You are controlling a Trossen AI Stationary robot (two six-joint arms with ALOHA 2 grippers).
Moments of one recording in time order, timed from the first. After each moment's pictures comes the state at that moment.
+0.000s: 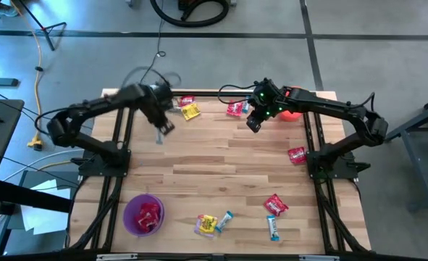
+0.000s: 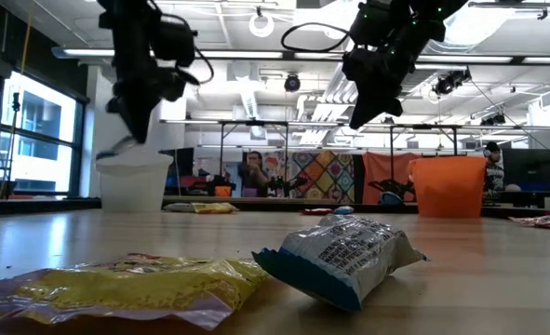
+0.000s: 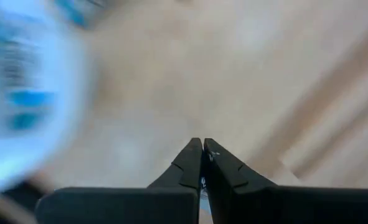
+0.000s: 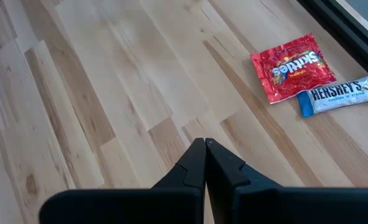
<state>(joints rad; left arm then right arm) 0.62 1.38 1.11 -1.12 0.04 -0.15 -0.50 1.42 1.13 -0.67 -0.17 0.13</state>
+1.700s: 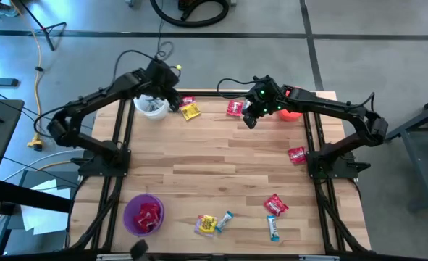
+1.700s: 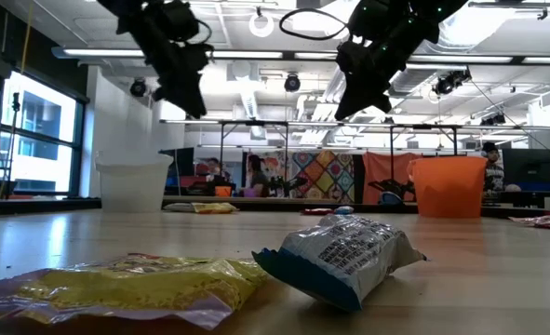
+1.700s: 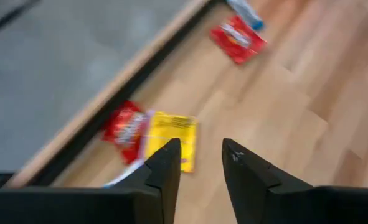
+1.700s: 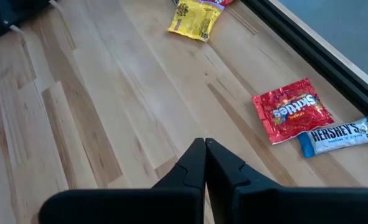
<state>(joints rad) 0.73 1.39 1.19 -0.67 0.11 0.04 -0.50 1.42 1.13 -0.53 -0.16 0.16</state>
